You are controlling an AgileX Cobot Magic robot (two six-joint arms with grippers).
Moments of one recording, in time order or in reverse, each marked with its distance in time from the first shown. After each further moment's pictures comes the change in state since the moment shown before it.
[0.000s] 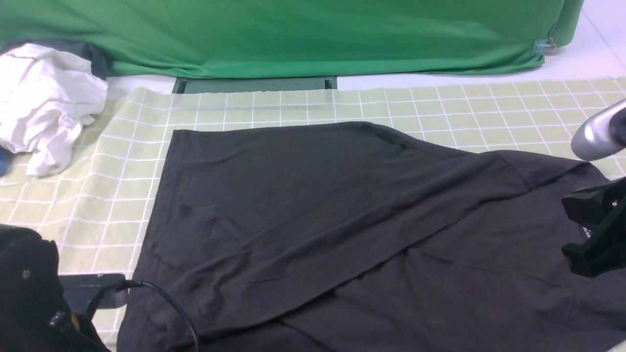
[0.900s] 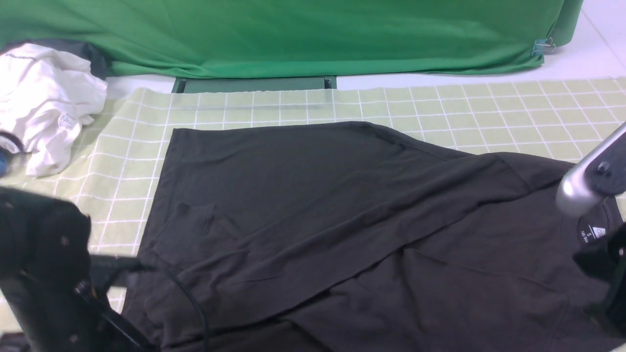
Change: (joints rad) right arm 0.000 0.061 -0.078 0.194 0.302 -0.324; left arm 0.000 0.109 -0.118 0.092 0.055 0.022
